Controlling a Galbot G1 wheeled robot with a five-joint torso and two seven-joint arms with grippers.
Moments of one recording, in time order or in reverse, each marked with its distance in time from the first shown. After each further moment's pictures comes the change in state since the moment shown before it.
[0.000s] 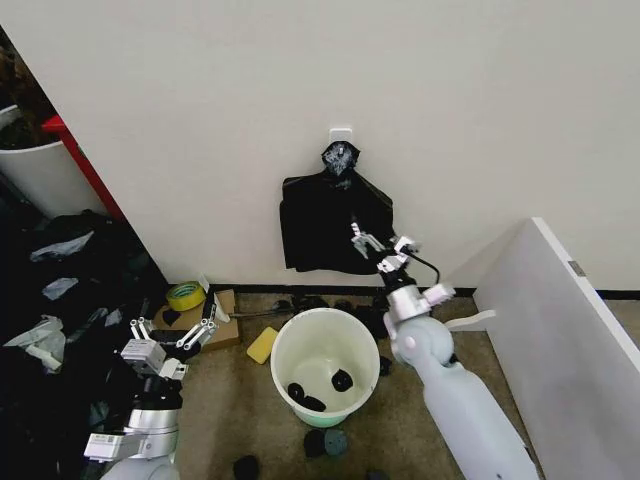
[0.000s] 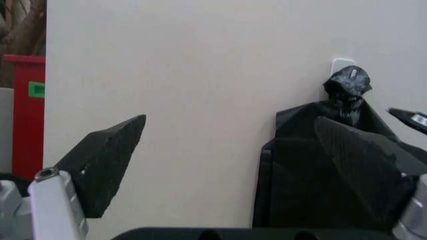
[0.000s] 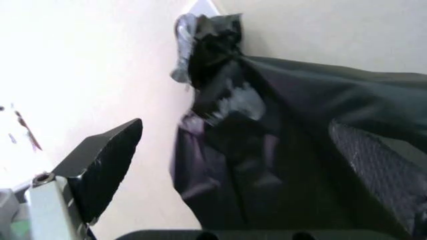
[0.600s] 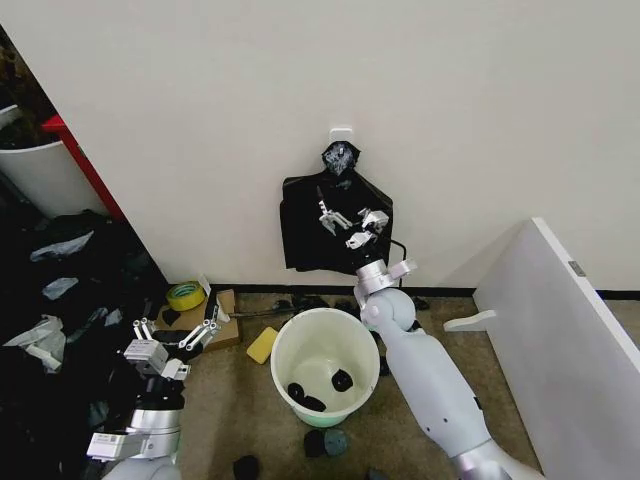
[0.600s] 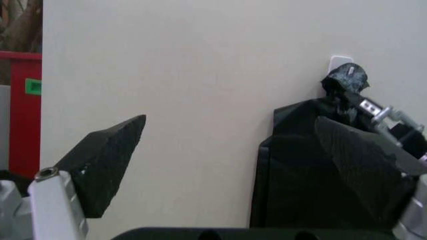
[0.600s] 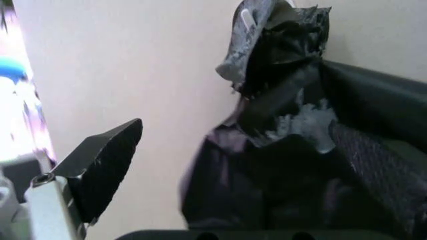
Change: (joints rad) left arm 0.001 -0.005 0.005 0.004 0.005 -0.001 0.006; right arm 0.148 0.103 -0.009 -0.219 -0.239 0.151 -0.099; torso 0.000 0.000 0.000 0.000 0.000
